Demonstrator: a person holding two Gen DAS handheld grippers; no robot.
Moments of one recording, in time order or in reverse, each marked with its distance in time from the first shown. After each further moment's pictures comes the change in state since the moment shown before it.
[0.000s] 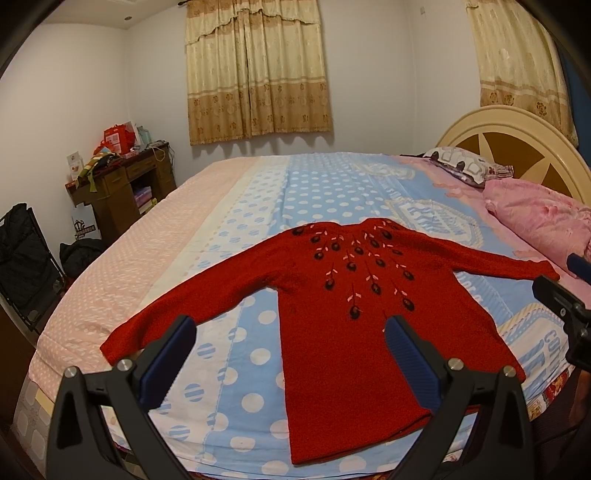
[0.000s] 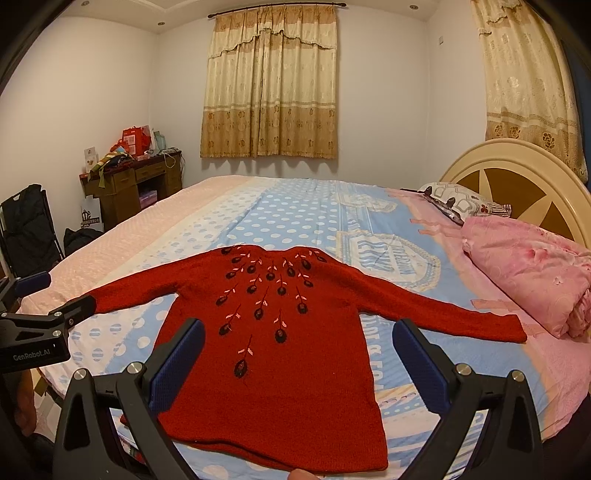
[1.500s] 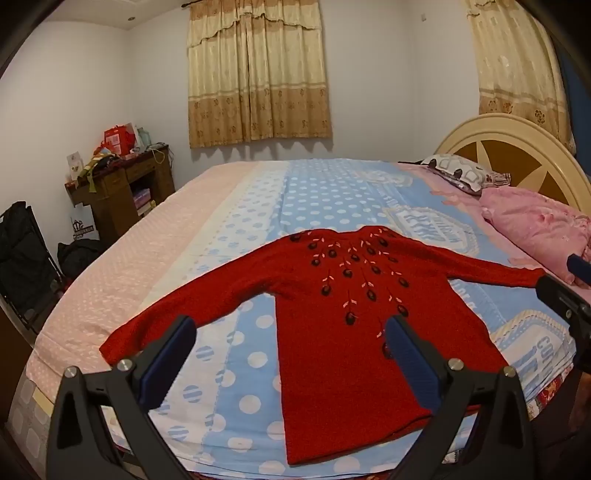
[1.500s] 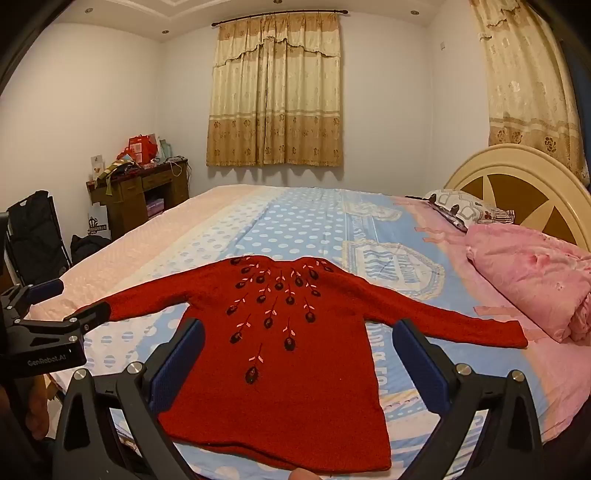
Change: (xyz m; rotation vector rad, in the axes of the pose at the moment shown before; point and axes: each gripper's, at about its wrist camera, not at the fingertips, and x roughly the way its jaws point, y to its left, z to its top) left arm -0.005 0.000 0.004 -0.018 -0.006 -0.014; right arm -0.012 -0.001 0.009 0.006 -0.028 0.027
